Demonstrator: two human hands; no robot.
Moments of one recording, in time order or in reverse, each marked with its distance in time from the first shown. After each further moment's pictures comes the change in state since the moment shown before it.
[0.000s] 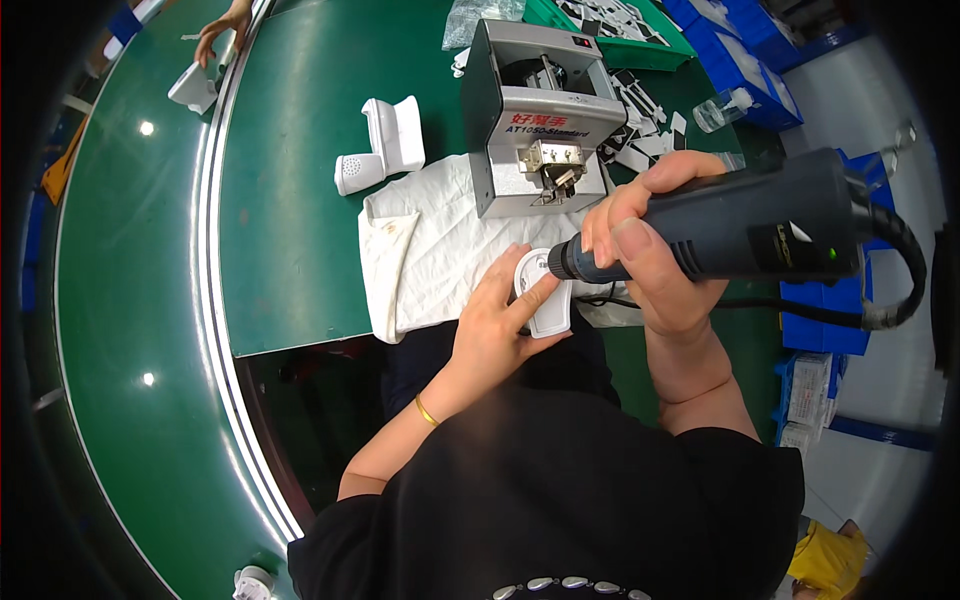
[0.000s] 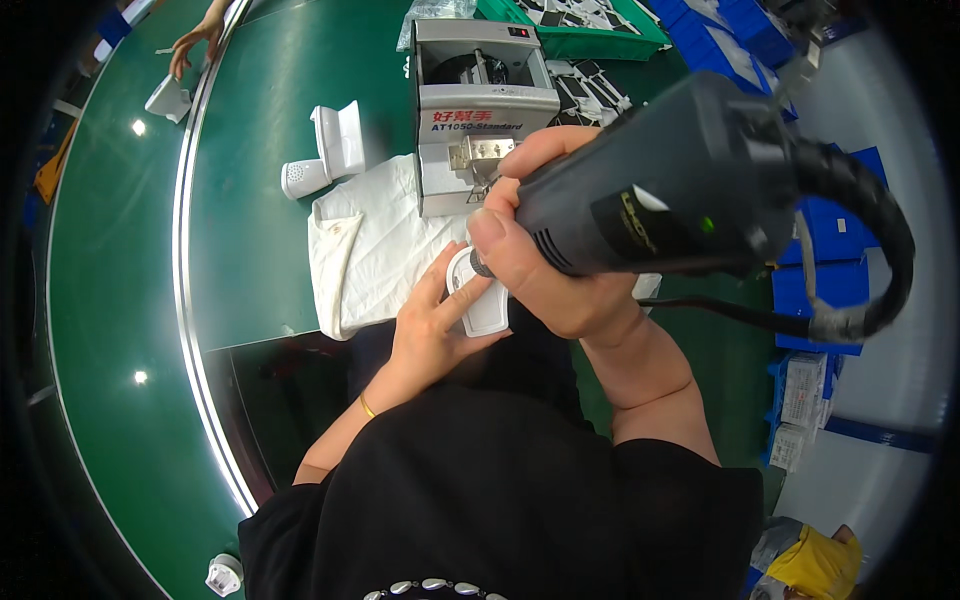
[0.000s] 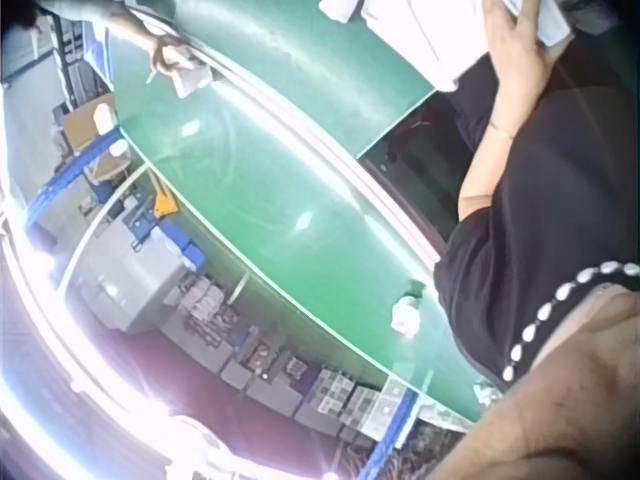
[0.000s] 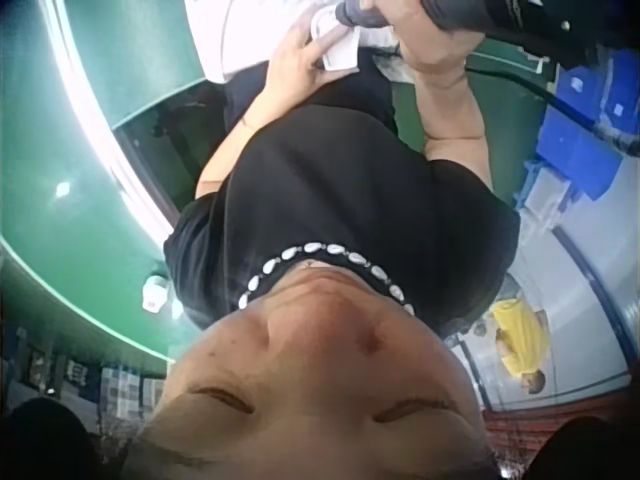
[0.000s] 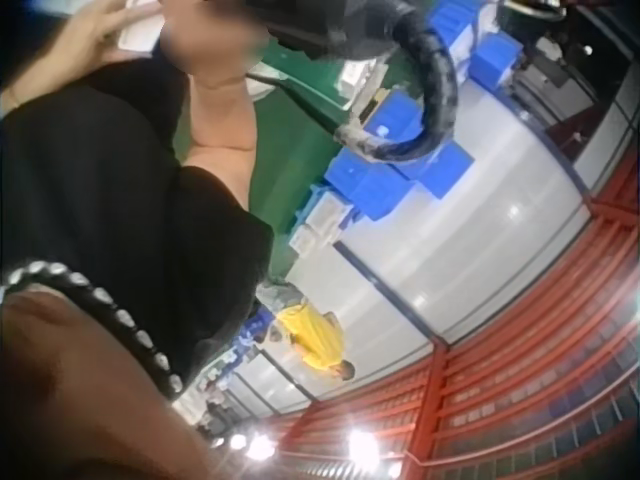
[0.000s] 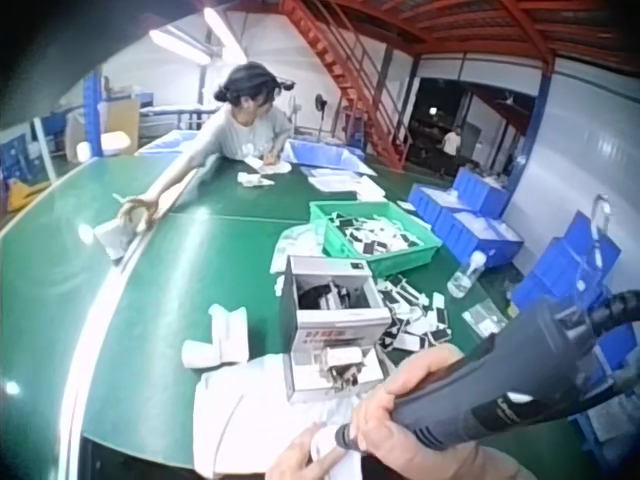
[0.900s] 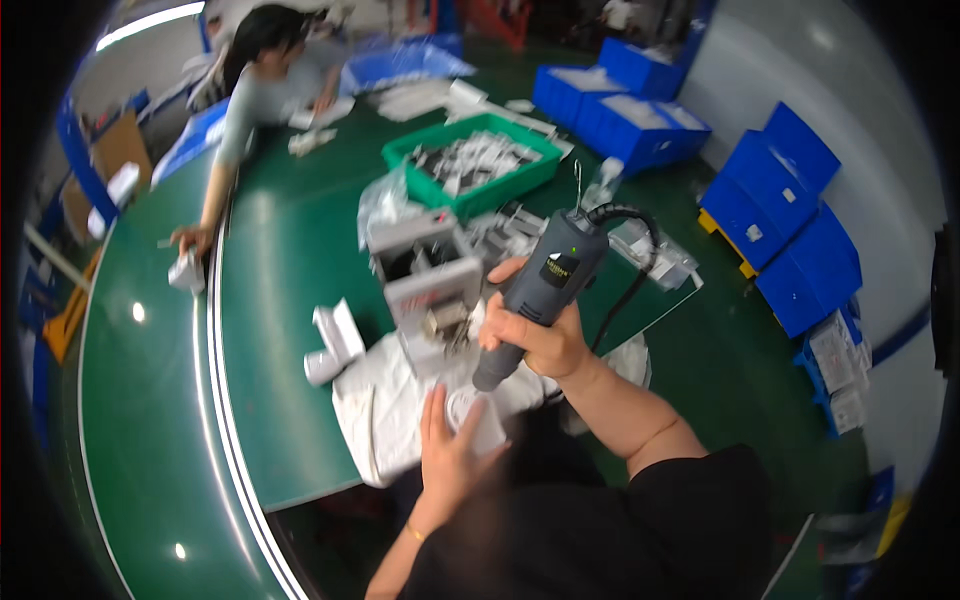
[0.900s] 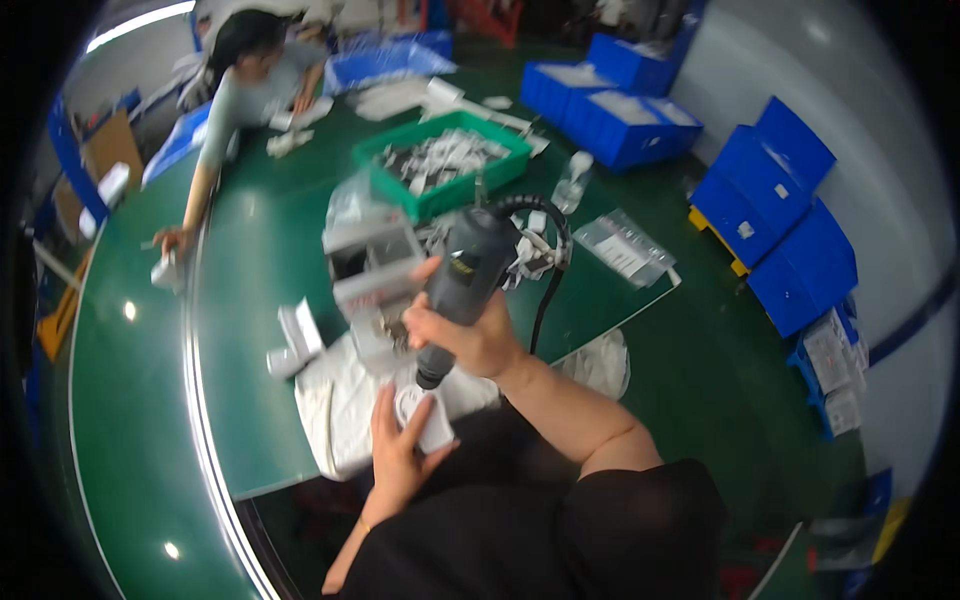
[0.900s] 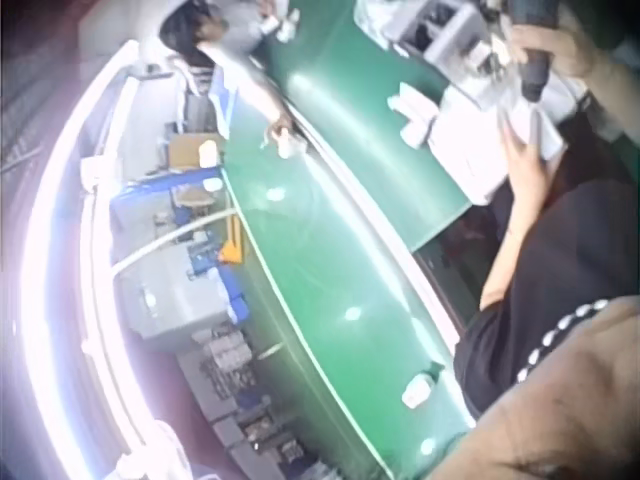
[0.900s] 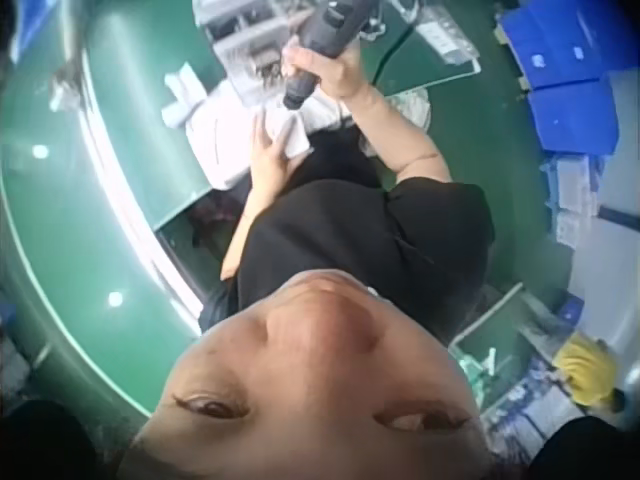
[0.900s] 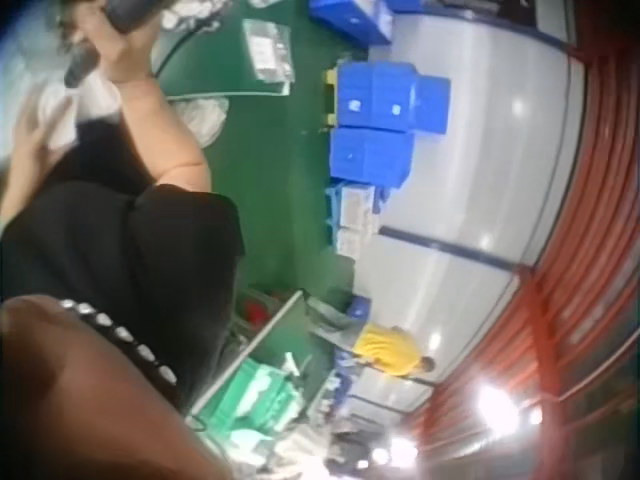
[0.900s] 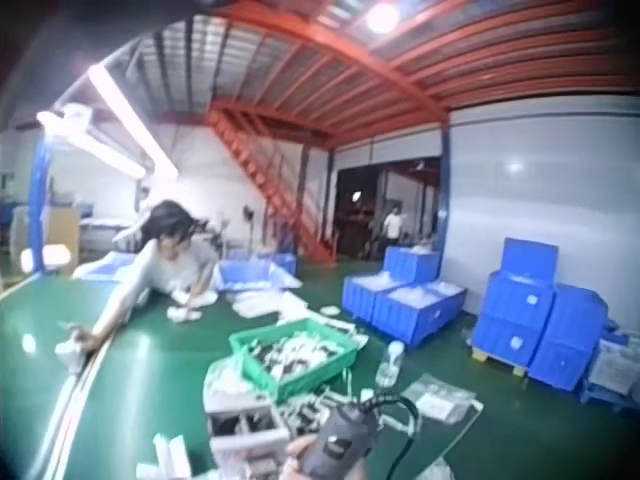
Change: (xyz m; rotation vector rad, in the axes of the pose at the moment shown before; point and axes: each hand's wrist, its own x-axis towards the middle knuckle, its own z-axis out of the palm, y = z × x) left_hand 0.001 0.015 -0.003 0.260 -0.063 0.028; right_hand 0.003 0.028 -0.035 0.478 0.233 0.149
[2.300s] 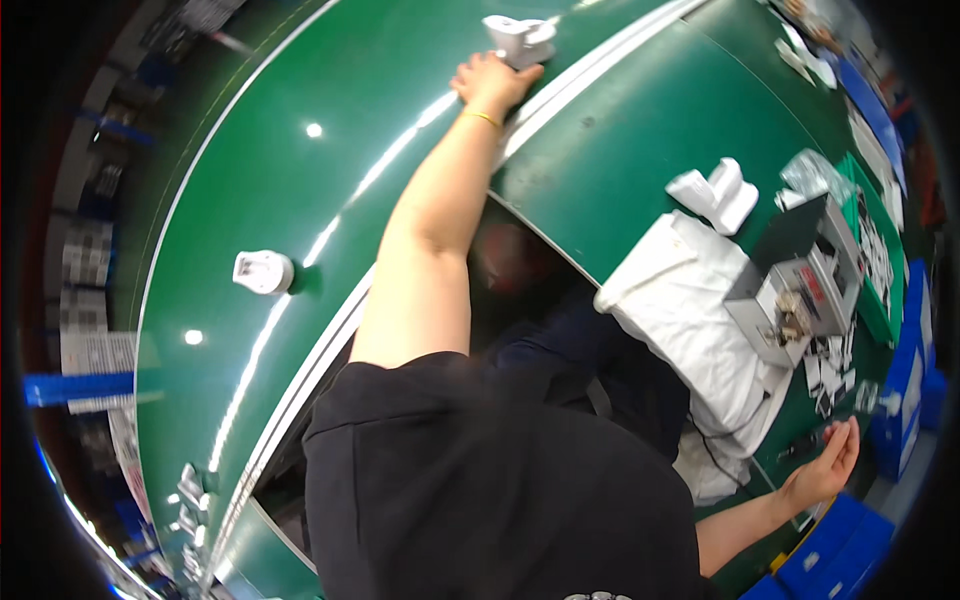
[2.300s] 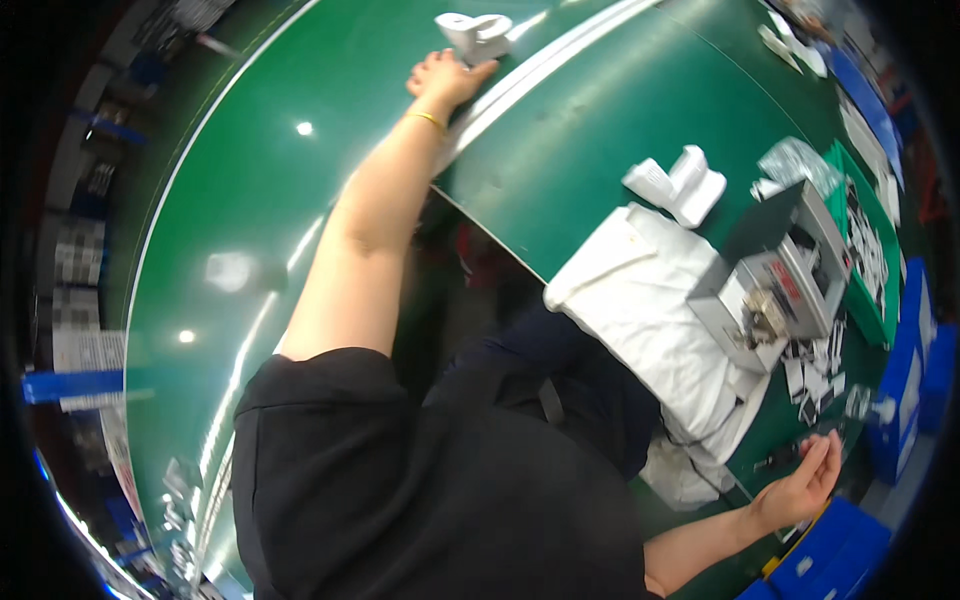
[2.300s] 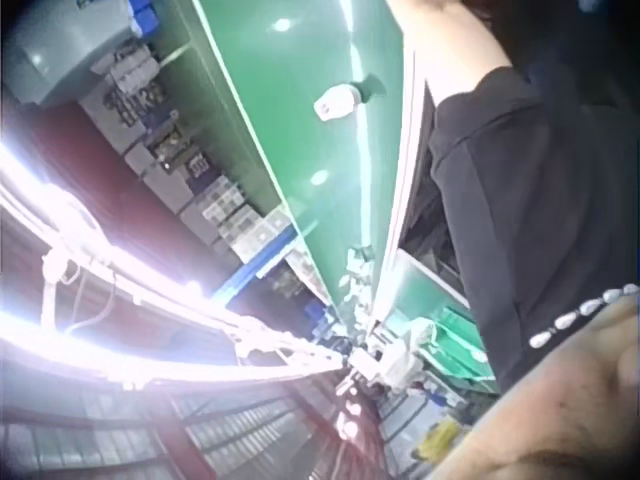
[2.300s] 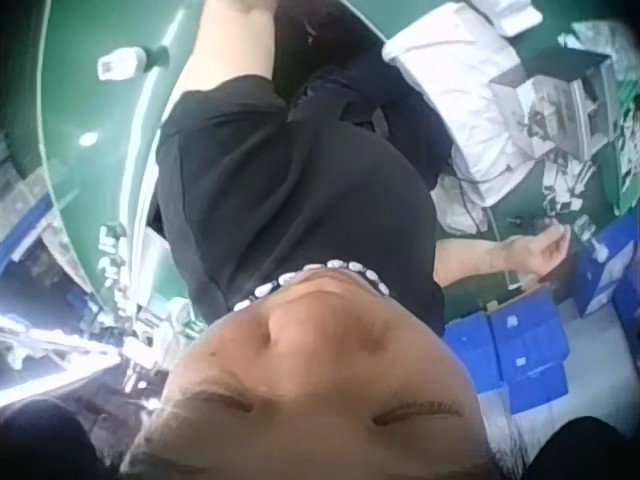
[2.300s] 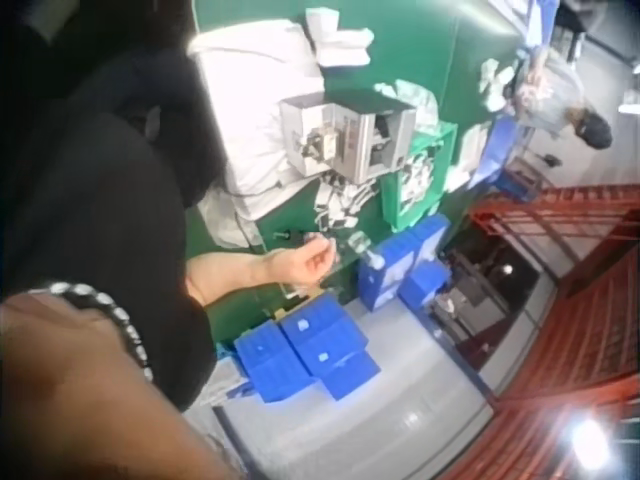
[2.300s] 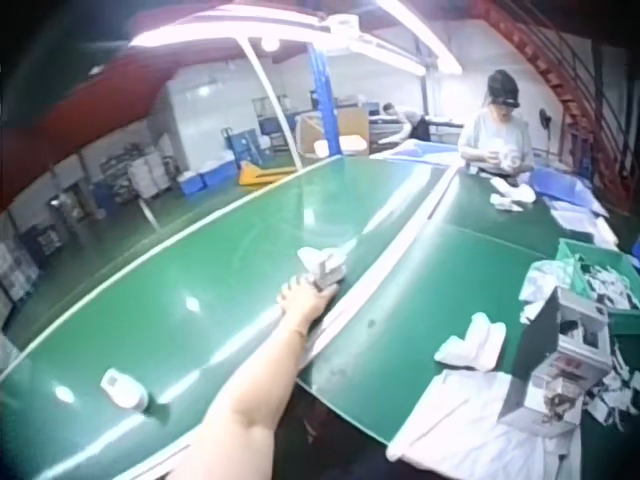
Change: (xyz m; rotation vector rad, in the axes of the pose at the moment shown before) left_hand -0.023 -0.268 -0.268 0.736 0.409 -1.358; right_hand -0.017 -0.003 -0.131 -0.761 0.266 -0.158
